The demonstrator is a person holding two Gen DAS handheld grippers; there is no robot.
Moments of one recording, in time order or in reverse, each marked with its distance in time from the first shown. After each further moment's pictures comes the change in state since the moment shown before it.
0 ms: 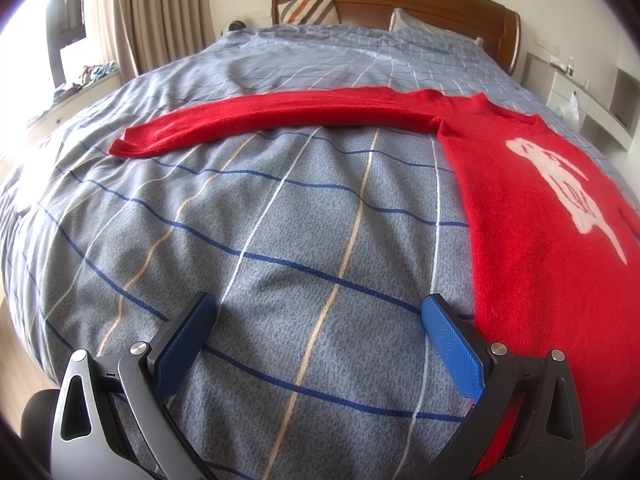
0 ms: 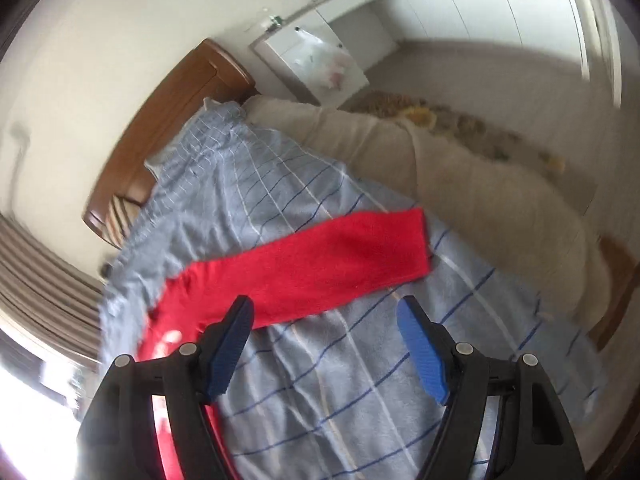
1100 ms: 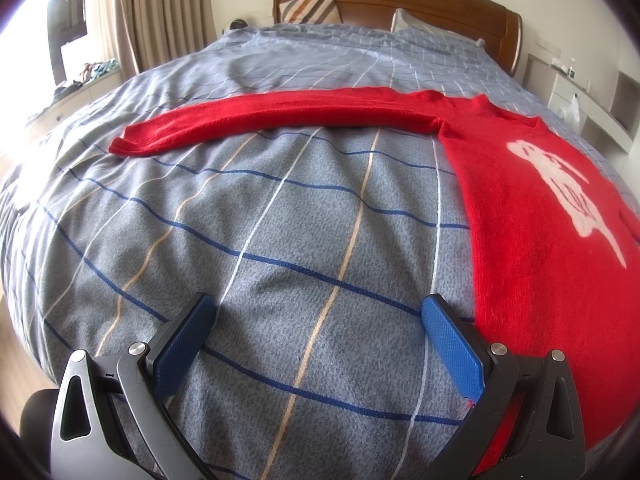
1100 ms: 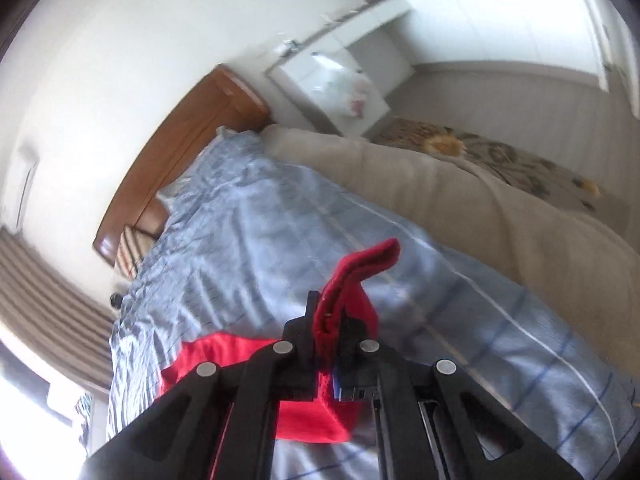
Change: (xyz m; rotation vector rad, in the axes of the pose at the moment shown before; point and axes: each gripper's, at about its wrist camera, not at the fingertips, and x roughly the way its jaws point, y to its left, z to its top) left arm -0.001 0.004 0.003 -0.008 0.011 -0.007; right arm 0.076 0.150 0.044 -0.295 -0.148 -0.003
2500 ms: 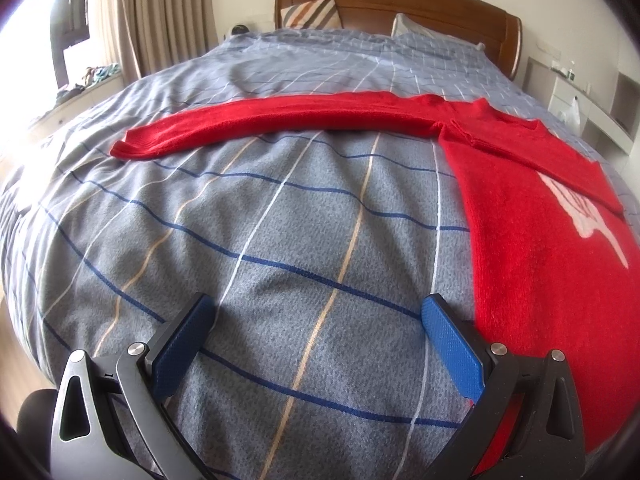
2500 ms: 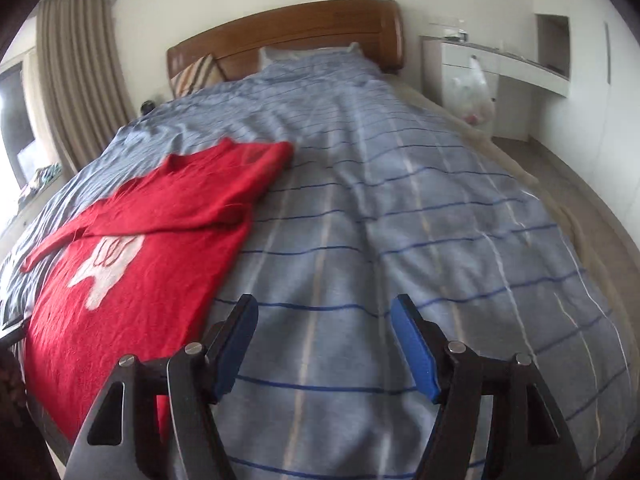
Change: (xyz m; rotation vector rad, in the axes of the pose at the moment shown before) left arm 0.000 -0.004 -0.002 0.003 -0.024 0.012; right arm -0.002 -0.009 -0.165 -0.515 0.137 -0.063
